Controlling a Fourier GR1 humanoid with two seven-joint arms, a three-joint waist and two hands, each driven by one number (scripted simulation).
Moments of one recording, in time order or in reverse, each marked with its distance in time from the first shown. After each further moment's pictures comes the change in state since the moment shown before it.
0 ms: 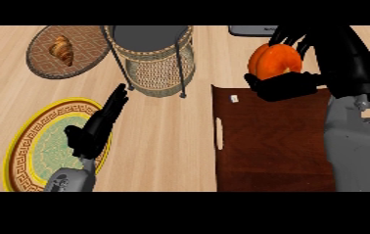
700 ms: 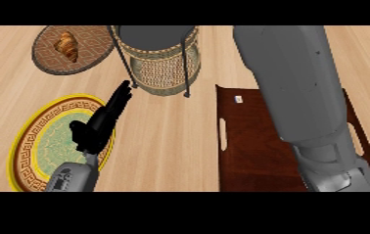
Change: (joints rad) left arm -0.040 -0.009 0.004 0.029 -0.013 -0.021 -0.006; right arm -0.616 0.153 -0.078 0.633 0.050 -0.158 0.089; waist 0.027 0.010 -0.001
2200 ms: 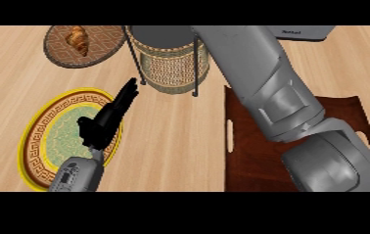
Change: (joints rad) left arm -0.041 -0.018 -0.002 0.039 -0.018 -0.029 -0.014; right arm -0.356 0.055 -0.116 0.874 -0.450 -0.362 -0.222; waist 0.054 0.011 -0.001
